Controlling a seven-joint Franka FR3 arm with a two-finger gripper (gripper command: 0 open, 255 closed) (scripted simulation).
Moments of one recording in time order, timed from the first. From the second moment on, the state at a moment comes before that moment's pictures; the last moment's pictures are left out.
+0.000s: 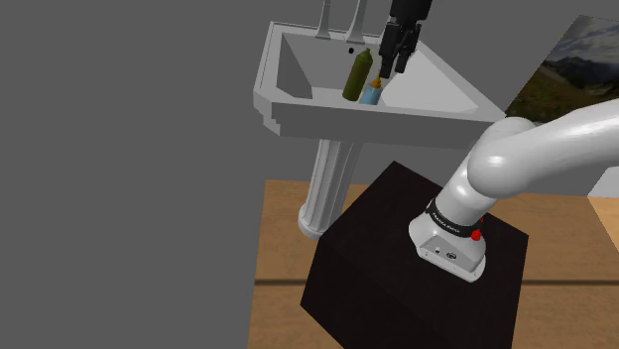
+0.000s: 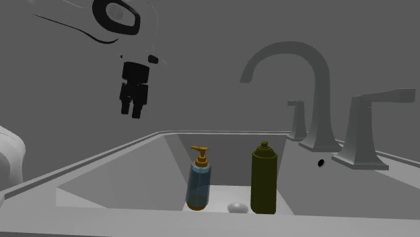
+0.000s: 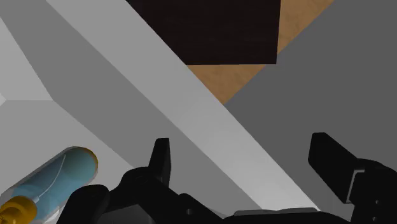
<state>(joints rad) -0.01 -0.74 0.00 -2.37 0.11 1.50 -0.03</state>
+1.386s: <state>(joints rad) -0.18 -0.39 -0.18 -2.31 0.08 2.08 -0.02</state>
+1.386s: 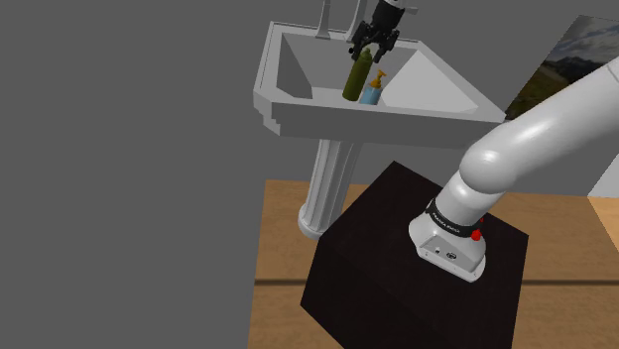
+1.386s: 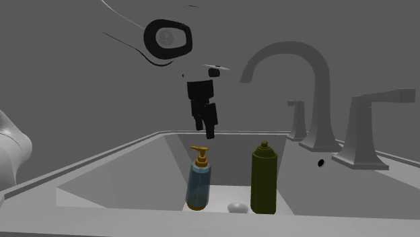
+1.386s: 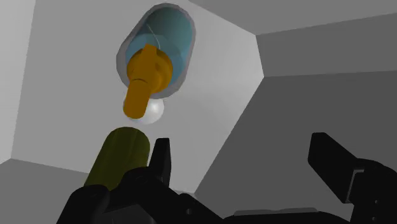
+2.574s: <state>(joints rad) -0.26 -0.07 -0.32 -2.16 0.27 2.42 -0.10</state>
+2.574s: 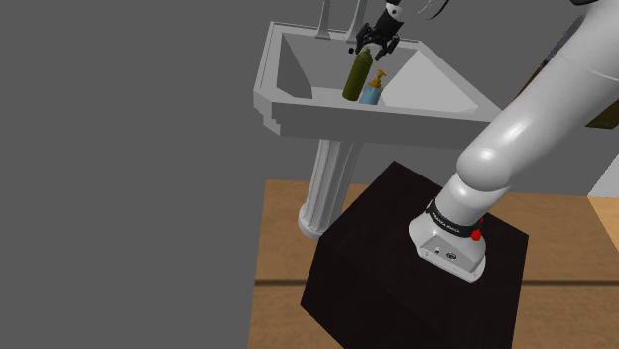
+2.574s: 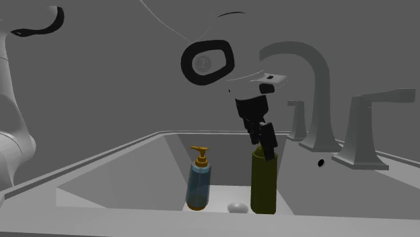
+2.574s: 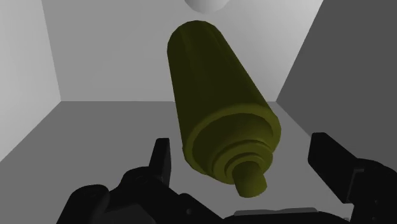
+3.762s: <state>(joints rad) -0.26 -0.07 -0.32 -2.16 0.27 2.42 -0.09</state>
